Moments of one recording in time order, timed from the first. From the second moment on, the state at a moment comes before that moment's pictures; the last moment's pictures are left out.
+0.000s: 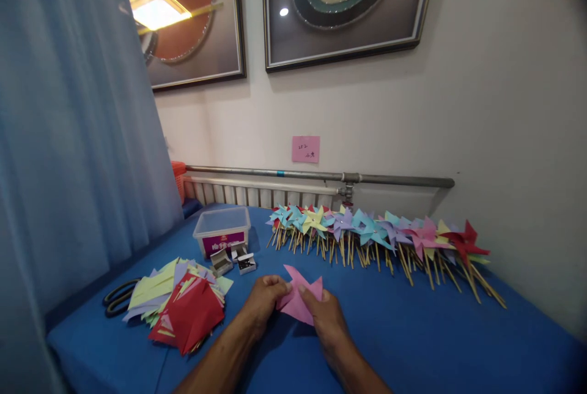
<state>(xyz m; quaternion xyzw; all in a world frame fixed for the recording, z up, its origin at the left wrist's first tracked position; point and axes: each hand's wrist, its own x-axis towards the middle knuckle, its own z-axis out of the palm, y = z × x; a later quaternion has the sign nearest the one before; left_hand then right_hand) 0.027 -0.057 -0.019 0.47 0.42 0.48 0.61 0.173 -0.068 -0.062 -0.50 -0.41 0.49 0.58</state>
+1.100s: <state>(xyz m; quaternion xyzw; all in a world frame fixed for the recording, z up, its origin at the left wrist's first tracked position) 0.031 -0.051 -0.027 0.52 0.48 0.49 0.51 0.172 -0.062 -0.068 -0.51 -0.42 0.48 0.58</state>
